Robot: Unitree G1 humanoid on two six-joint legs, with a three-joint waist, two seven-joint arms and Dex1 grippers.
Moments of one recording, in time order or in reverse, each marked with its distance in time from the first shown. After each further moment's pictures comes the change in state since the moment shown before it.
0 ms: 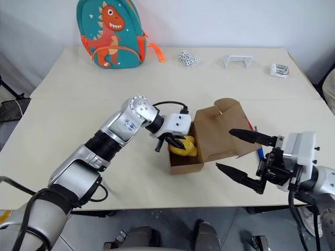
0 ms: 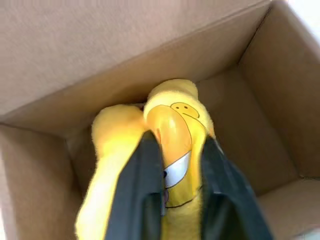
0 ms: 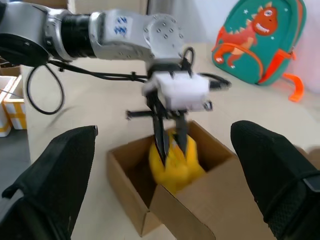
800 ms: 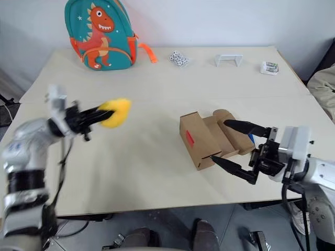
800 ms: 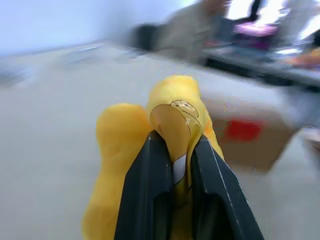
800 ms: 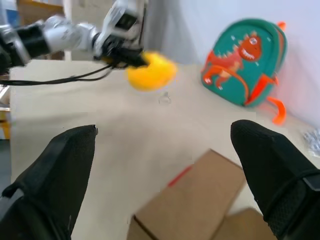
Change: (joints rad) left arm 0.682 0.363 0.906 -0.204 -0.481 -0.023 0.158; right arm -0.133 0.062 0.154 0.044 -0.069 -0.097 0.043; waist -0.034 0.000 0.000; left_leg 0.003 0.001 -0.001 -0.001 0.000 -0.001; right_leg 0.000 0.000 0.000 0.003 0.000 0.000
